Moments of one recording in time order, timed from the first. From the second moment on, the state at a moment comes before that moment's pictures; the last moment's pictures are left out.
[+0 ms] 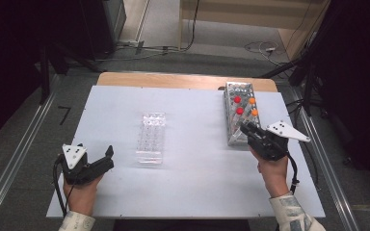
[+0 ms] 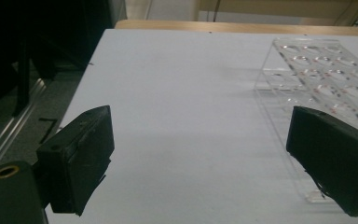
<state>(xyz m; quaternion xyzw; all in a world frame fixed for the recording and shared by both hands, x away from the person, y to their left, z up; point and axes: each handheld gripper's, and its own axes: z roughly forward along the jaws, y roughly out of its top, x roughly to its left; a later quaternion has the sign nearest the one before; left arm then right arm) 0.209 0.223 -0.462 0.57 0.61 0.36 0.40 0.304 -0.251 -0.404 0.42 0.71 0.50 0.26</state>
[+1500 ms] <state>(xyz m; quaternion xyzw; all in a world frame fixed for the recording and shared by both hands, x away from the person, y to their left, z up) 0.241 0.074 -0.421 0.71 0.46 0.22 0.50 0.275 -0.150 -0.449 0.31 0.80 0.48 0.17</state>
